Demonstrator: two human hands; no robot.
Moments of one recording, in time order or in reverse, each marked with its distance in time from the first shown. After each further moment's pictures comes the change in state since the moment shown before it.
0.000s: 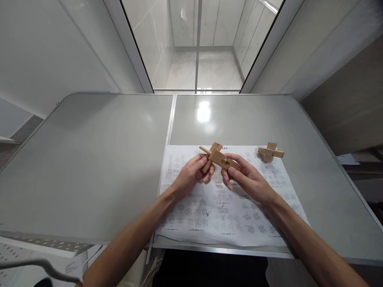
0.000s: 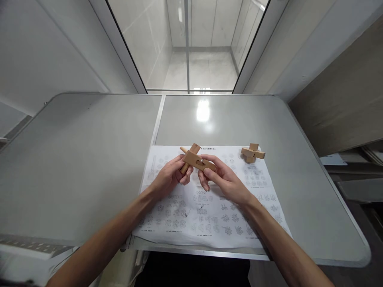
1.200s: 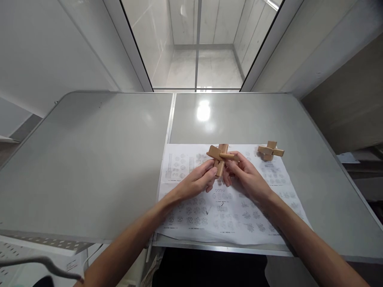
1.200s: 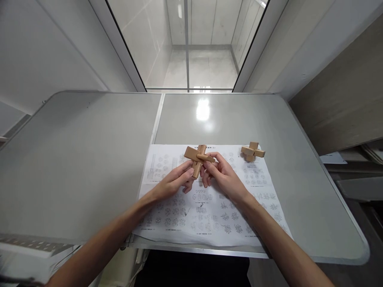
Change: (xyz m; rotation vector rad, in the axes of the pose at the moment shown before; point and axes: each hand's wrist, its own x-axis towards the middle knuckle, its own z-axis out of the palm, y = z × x) left_hand -0.011 -0.006 0.006 0.342 -0.142 0.000; right_hand 0.006 0.000 0.008 -0.063 0.203 0.120
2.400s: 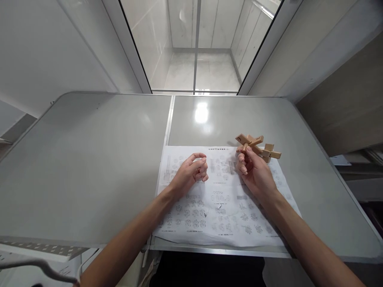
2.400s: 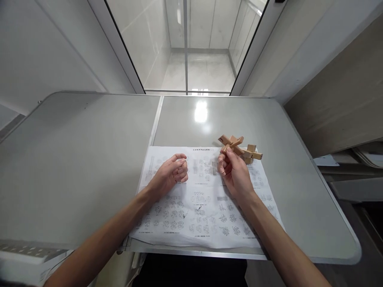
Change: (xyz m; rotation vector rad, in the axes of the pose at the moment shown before) left_hand 0.008 0.005 -0.011 -0.368 0.258 -0.044; right_hand 0.013 0.002 -0.024 0.442 0.404 -0.056
